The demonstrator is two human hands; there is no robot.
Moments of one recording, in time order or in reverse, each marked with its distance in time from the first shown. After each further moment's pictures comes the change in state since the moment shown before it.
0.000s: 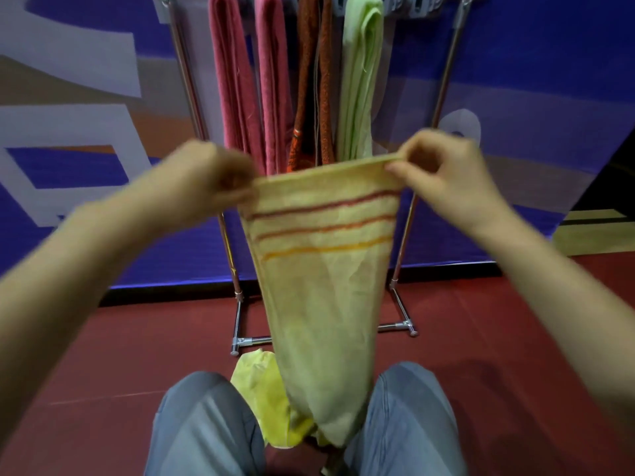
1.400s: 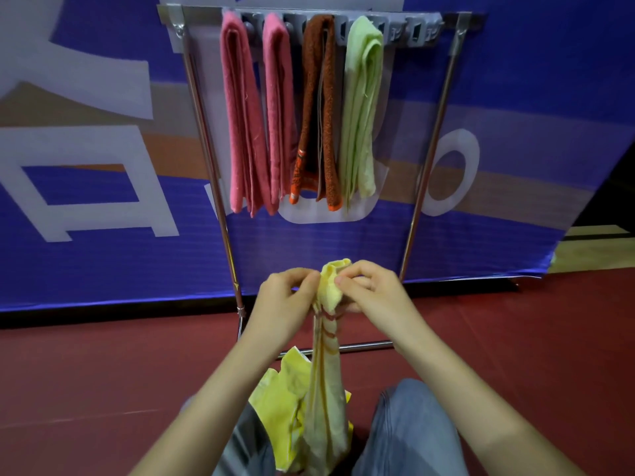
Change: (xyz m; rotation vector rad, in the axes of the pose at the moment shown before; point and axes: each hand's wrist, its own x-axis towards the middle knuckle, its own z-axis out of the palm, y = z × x) left_hand -0.035 0.070 0.109 -0.756 0.101 -0.707; right_hand -0.077 -0.026 0.089 0.635 -0.181 0.659
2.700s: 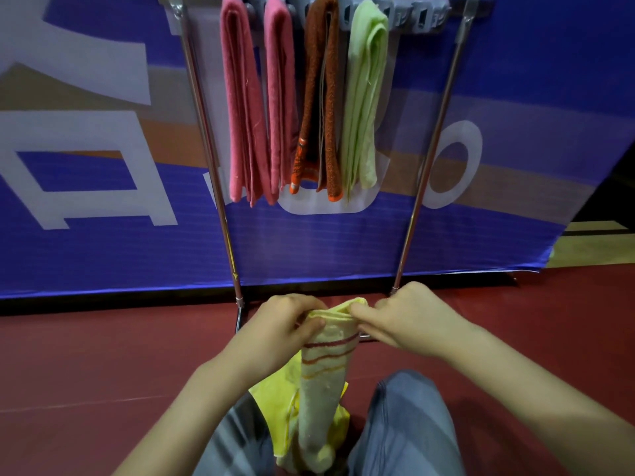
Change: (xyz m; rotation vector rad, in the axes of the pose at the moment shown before) left_hand -0.021 -0.019 -0.011 0.341 -0.351 0.263; right_hand -0.010 0.023 -0.051 -1.653 -0.172 -1.007
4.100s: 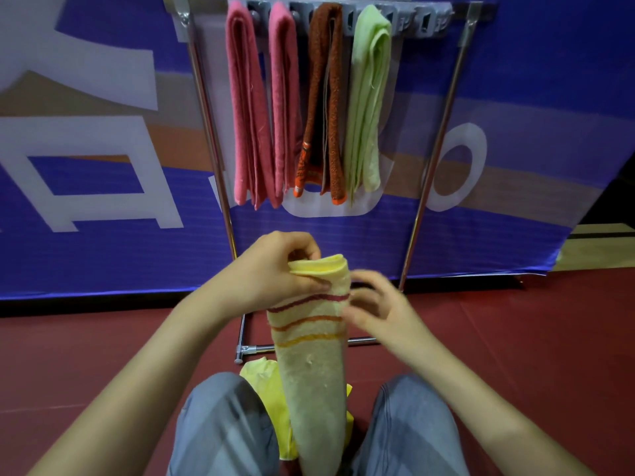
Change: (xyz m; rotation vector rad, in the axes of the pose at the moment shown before) left_hand 0.026 0.030 -0.063 -0.024 0.028 -0.016; right_hand 0.016 -0.035 0.003 1.806 0.217 0.760
